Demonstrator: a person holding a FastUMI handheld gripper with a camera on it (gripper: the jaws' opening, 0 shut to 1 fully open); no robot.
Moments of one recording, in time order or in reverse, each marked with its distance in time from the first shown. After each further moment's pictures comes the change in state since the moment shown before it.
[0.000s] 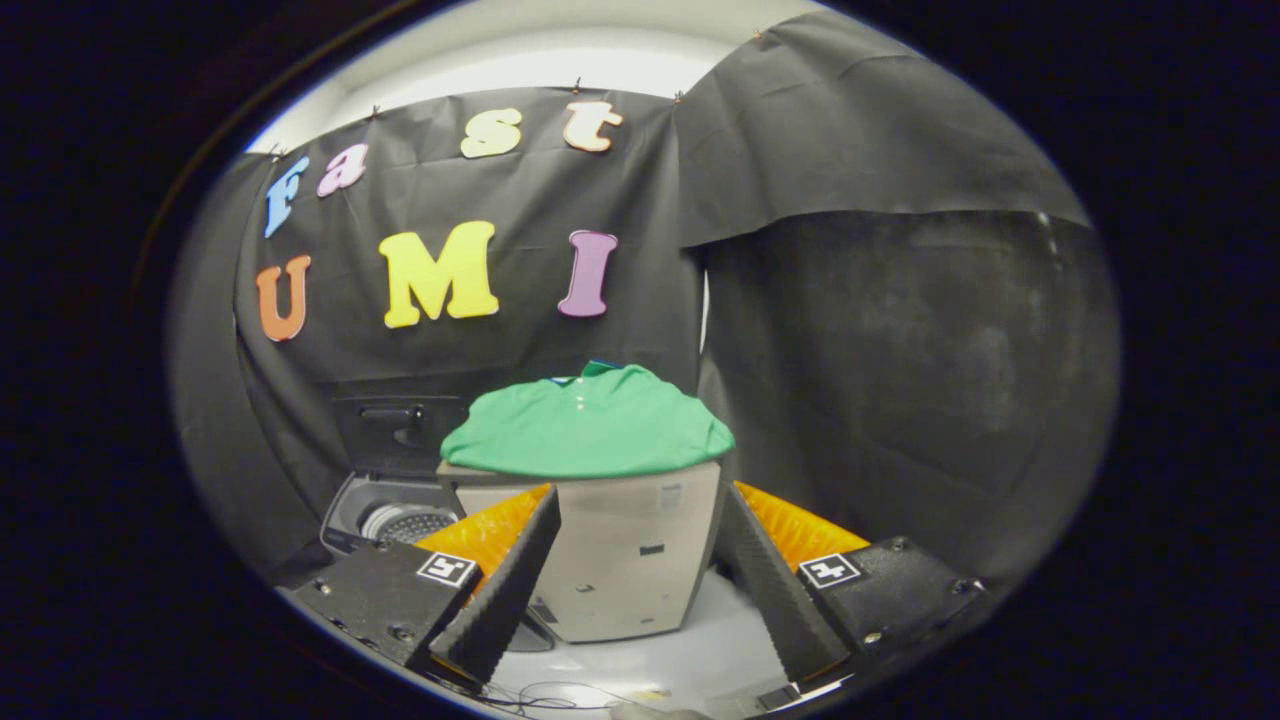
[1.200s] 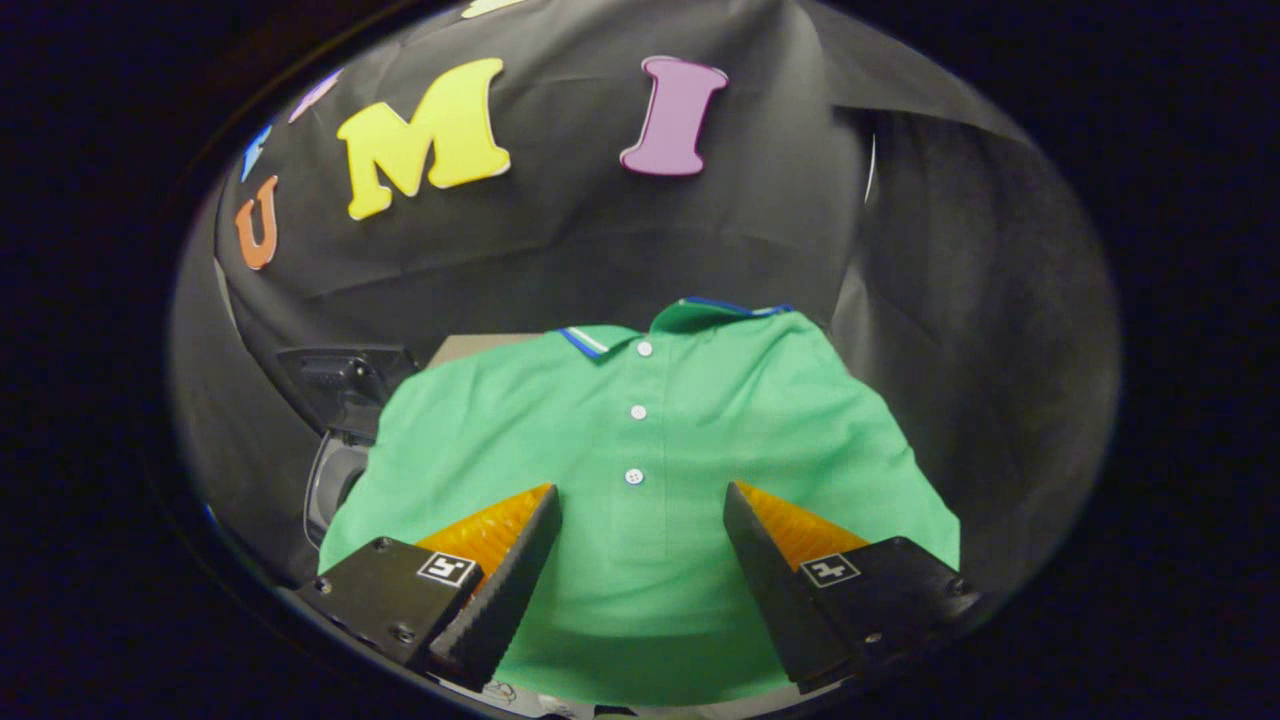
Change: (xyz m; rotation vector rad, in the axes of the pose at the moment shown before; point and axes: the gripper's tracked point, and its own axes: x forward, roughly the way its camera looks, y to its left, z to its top) arm 0.326 0.075 -0.016 -0.143 0.542 0.146
